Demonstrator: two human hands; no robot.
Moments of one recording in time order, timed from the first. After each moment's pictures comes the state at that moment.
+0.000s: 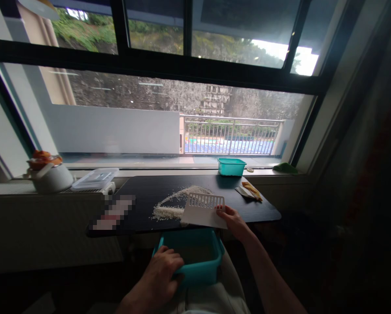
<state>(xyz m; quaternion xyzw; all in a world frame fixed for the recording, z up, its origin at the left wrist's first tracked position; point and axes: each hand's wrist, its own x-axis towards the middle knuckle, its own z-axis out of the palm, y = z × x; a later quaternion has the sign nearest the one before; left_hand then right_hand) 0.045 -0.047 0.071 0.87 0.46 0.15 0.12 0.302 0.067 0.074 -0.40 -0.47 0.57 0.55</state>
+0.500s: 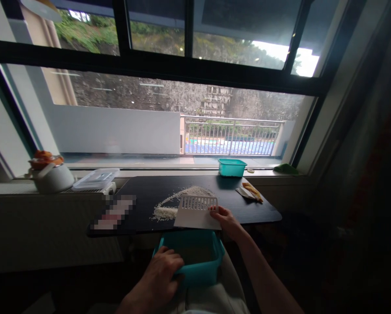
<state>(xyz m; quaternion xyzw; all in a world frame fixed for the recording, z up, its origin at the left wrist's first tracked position) 0.046 -0.048 0.076 0.86 0.46 0.15 0.12 0.283 0.068 0.077 -0.38 -0.50 0.58 0.52</state>
